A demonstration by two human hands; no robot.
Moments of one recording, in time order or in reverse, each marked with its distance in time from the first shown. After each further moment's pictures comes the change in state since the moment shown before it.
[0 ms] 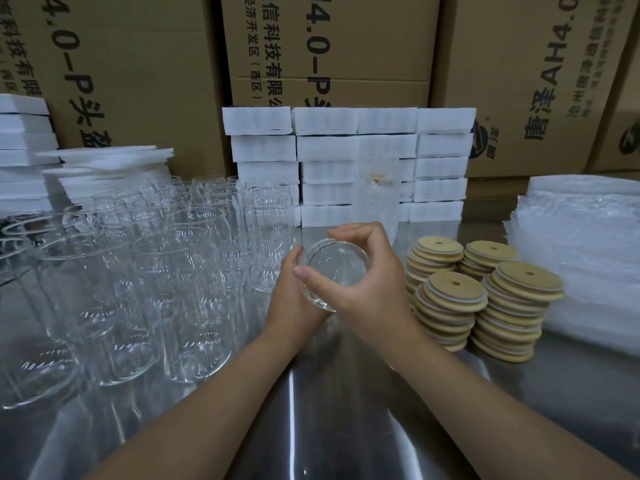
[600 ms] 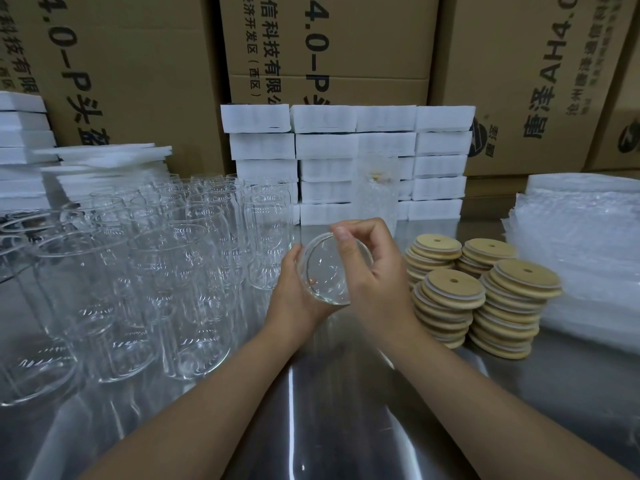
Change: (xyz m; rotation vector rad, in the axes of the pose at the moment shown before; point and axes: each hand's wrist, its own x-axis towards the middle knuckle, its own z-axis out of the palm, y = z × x) left_hand -0.009 0.024 -0.004 -0.028 -0.003 0.018; right_hand 0.006 0.001 -0.001 0.096 0.050 0.021
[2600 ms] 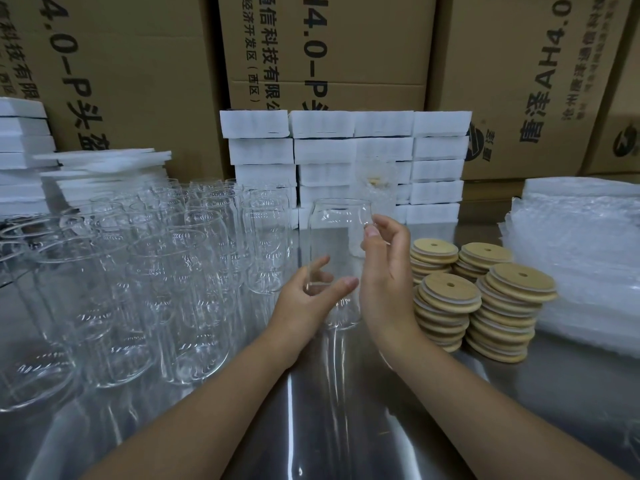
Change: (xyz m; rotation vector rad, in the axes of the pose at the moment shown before) left_hand -0.010 0.007 0.004 -0.222 -0.085 -0.113; right_hand 0.003 0.012 -0.005 0.054 0.137 0.190
